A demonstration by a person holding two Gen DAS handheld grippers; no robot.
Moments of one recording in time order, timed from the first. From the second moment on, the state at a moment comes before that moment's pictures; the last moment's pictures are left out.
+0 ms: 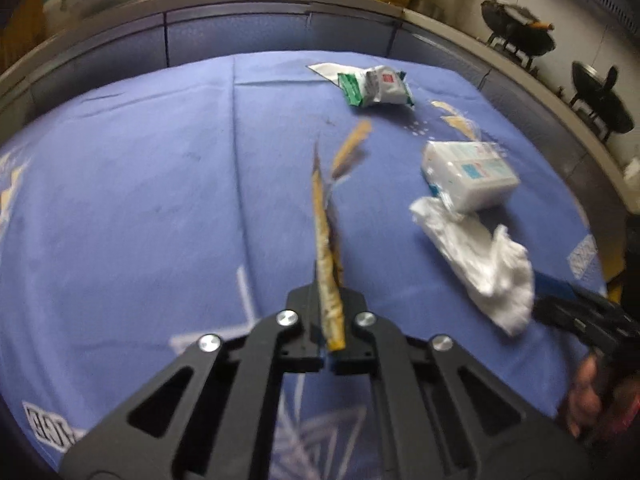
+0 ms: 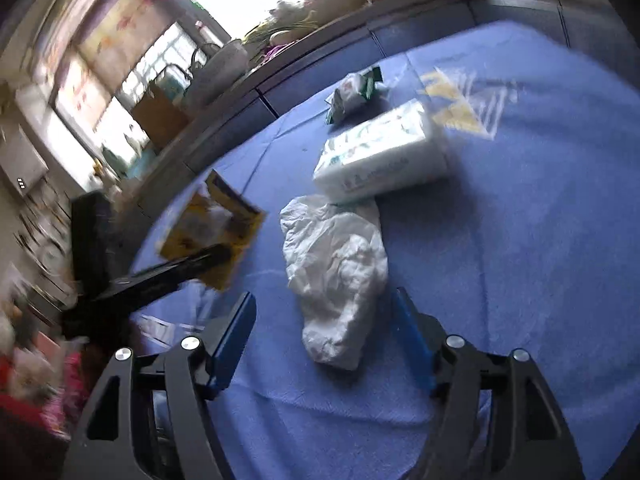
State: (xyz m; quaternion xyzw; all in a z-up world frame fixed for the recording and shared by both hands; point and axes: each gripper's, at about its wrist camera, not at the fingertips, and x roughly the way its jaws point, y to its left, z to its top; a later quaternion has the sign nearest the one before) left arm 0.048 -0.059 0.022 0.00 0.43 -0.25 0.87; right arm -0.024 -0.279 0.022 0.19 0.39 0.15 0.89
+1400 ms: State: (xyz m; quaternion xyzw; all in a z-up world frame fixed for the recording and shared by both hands) left arm 0.052 -0.531 0.093 0.14 0.42 -0.56 0.69; right arm -0.117 -0.630 0.058 0.36 0.20 -0.07 0.91
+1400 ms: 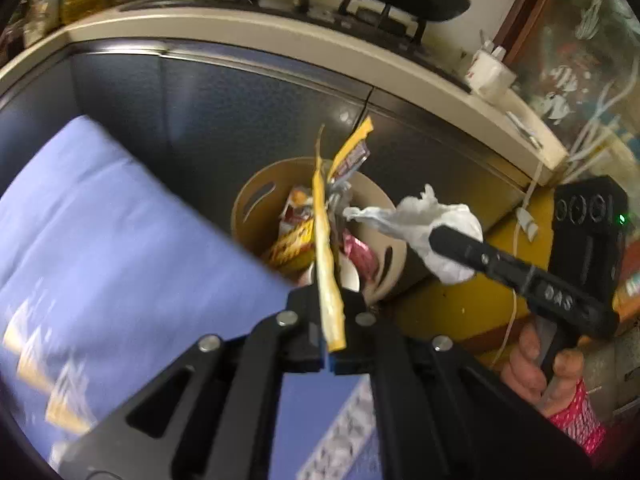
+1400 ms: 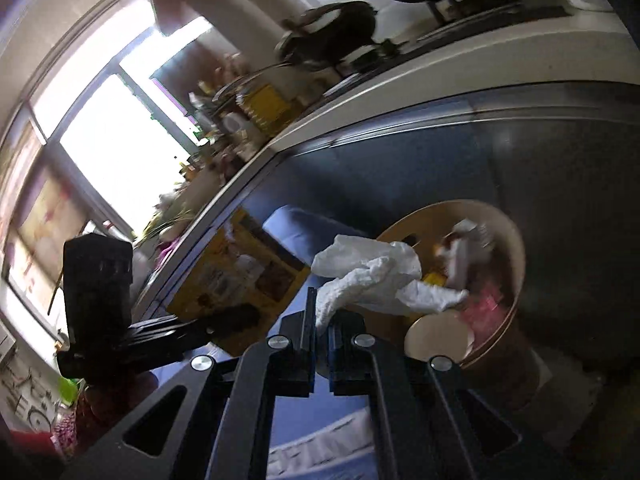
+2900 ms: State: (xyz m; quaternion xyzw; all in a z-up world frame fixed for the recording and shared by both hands) left arm 0.073 -0.289 0.139 0.02 0.33 -0.42 0.84; right arm -0.060 -0.617 0.090 0.33 0.24 -0.15 0.90
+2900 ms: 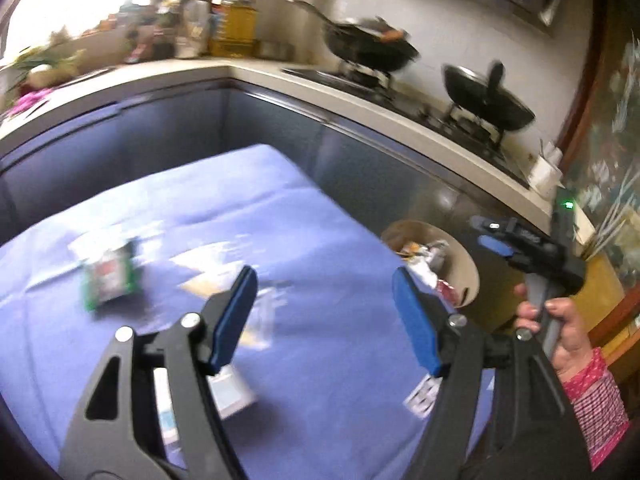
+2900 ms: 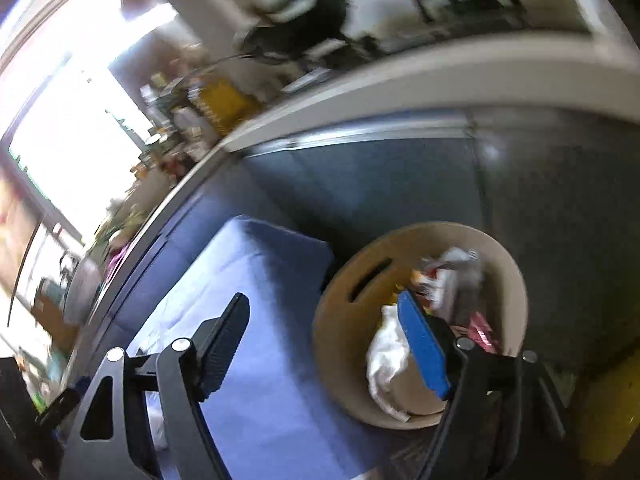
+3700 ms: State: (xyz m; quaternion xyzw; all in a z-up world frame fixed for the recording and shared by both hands) left arm 0.080 -0.021 0.039 -0.05 0.41 -0.22 0.89; right arm 0.205 -0.348 0.054 0.32 0.48 0.13 0.81
